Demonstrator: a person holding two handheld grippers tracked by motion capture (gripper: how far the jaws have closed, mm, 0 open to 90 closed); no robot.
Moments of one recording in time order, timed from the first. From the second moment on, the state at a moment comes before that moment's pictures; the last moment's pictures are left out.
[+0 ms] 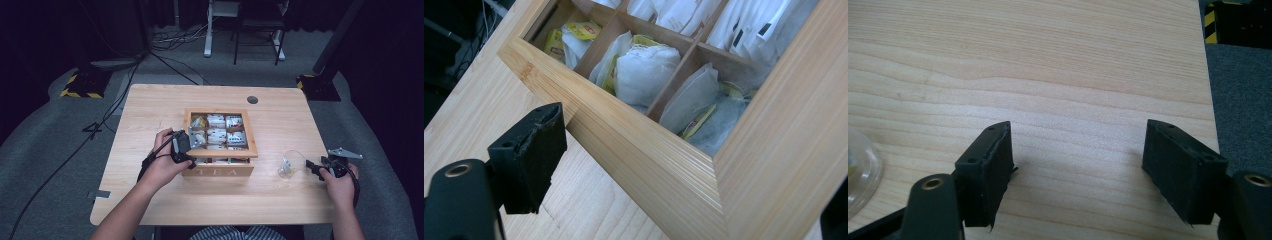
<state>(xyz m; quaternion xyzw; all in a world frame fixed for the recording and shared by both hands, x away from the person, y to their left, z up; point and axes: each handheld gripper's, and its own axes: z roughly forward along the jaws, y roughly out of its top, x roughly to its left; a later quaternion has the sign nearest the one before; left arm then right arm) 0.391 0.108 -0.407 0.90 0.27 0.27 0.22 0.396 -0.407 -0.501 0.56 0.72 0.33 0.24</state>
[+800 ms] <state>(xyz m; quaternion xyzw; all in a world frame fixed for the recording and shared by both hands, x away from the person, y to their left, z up) 0.391 0.101 -0.414 0.91 0.25 0.28 0.17 0.397 -0.407 -0.501 0.56 0.72 0.33 0.24</state>
